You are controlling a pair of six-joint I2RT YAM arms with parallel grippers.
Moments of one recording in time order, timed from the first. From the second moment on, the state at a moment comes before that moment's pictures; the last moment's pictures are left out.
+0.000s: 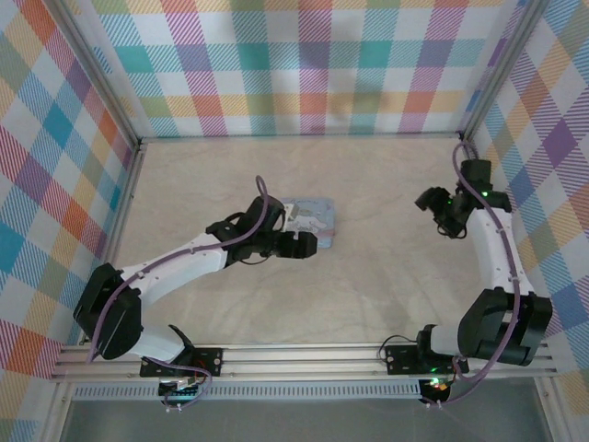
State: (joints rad) left arm -0.77 1.44 1.00 -0.39 0.25 -0.60; right arm -0.19 1.33 1.14 -0.90 -0.16 0.59
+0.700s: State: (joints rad) left arm -0.84 1.53 1.05 -0.40 0.27 -0.56; right arm -0.31 1.77 1.22 -0.79 -0.02 0.59
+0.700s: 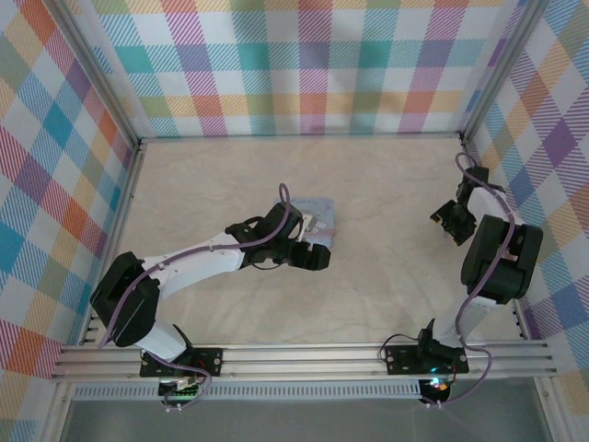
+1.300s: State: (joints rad) left arm -0.95 1.49 1.05 -0.33 0.07 -0.54; right arm -0.34 1.92 1.30 -0.71 -0.09 0.51
